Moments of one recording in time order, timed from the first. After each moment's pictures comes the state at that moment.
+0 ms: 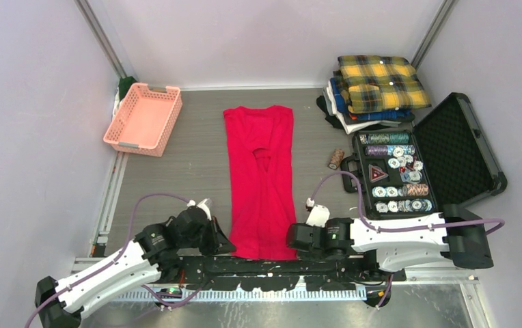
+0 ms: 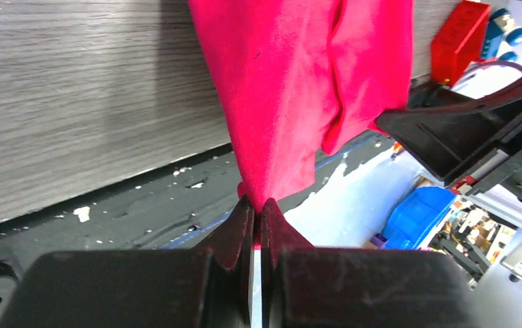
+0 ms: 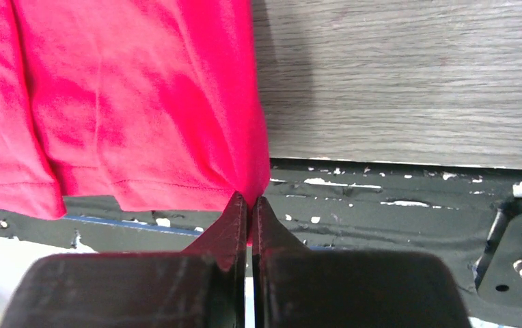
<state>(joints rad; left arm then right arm) -0.92 0.50 0.28 -0.62 0.19 -1.22 1.41 1.14 0.61 -0.73 0.27 1.52</state>
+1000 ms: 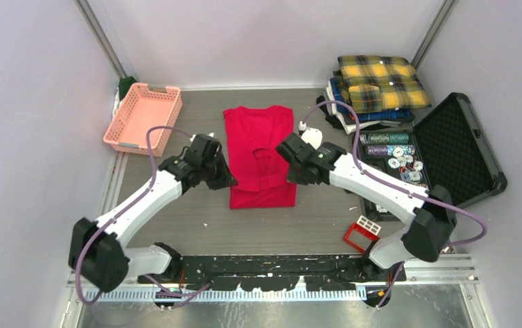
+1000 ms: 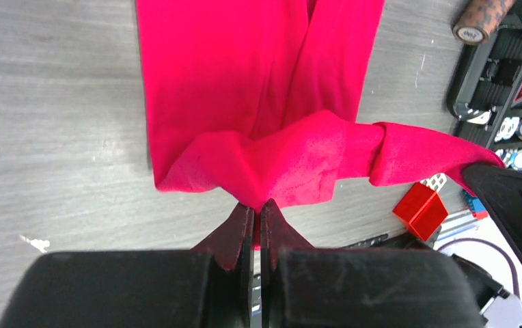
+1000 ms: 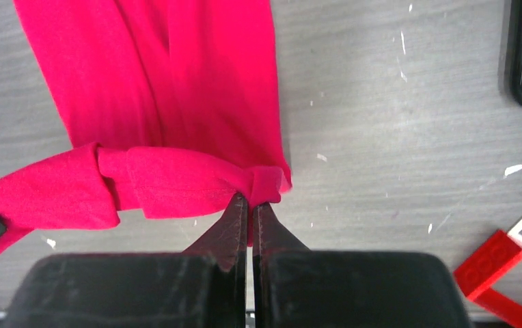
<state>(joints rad) -0.55 1.17 0.91 -0.62 0.09 -0.85 0.87 1.43 1.24 -0.91 0.40 0.96</state>
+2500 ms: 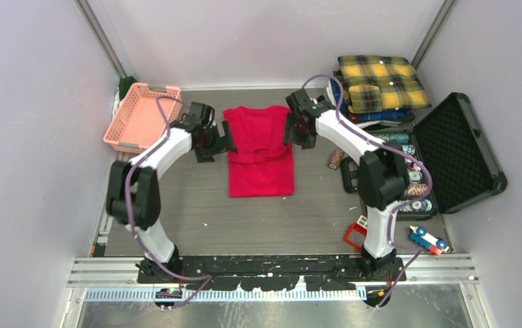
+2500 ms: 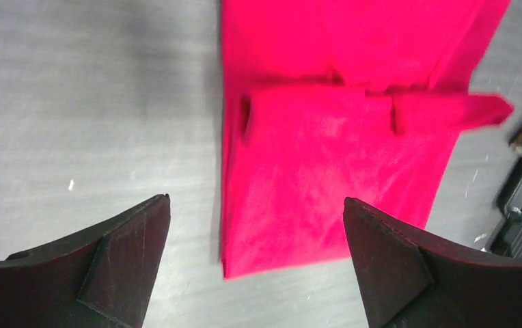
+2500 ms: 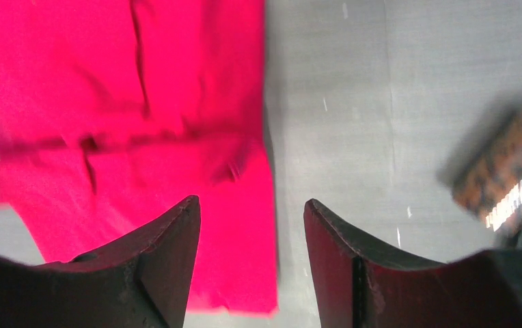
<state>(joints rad) -0.28 1.80 1.35 -0.57 0.18 -0.56 0.49 2.04 1.76 -0.81 0.14 0.58</state>
